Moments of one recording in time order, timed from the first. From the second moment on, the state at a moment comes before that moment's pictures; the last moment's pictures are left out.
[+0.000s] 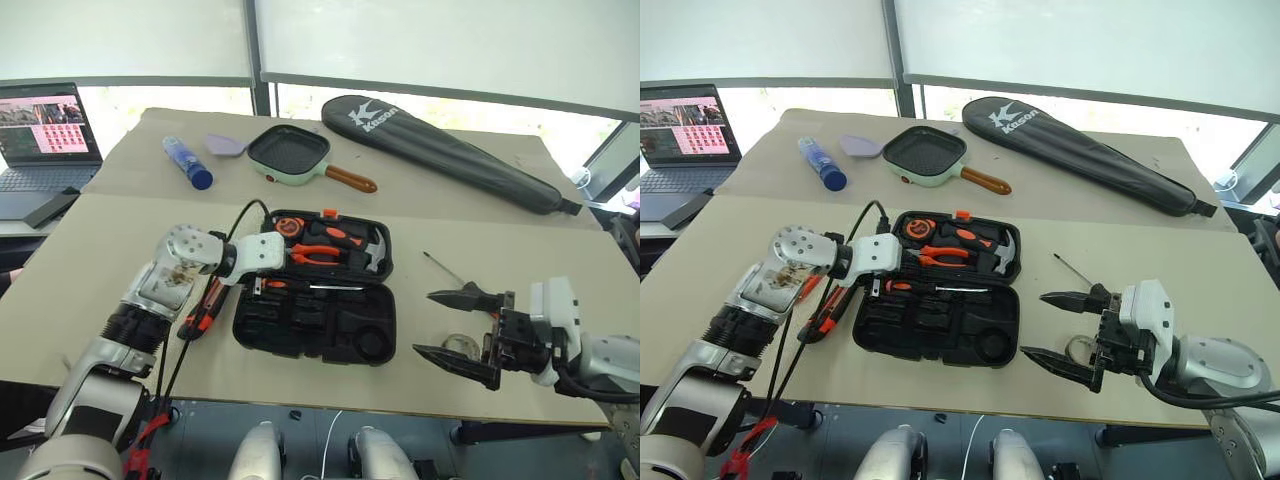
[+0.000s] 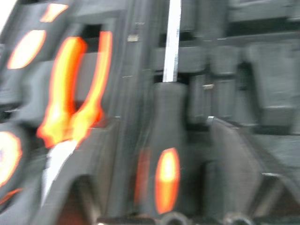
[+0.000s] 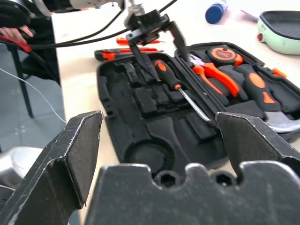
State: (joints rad) left arm -0.70 0.62 -0.26 0.24 -0.05 0.08 -1.25; right arm 0.19 -0.81 -0.29 -0.60 0.76 0.37 0.97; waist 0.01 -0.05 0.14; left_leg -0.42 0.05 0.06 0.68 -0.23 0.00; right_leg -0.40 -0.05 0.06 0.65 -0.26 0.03
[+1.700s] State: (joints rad) left arm -0.13 0.74 0.22 0.01 -0.53 0.06 -1.36; right arm 0.51 -0.61 -0.63 -0.18 0.44 0.05 0.89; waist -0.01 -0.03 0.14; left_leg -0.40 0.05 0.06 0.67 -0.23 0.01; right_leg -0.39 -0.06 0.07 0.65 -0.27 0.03
